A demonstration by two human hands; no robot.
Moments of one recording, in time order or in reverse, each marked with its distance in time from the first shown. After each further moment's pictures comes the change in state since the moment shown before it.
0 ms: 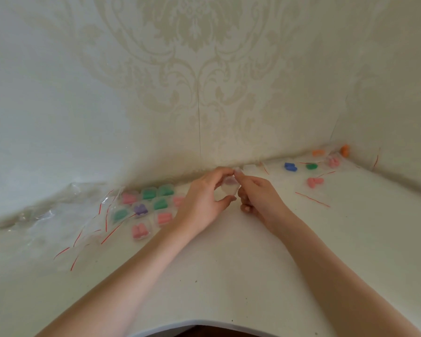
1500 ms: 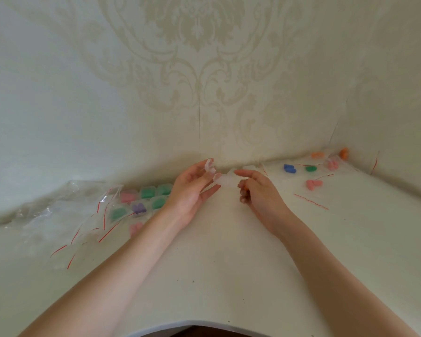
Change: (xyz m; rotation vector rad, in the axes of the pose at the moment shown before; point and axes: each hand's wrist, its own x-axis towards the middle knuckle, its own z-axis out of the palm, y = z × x) left_hand 0.013 -0.011 -0.009 -1.031 0.111 -0.555; right_hand 0.006 0.002 0.000 0.009 0.075 -0.022
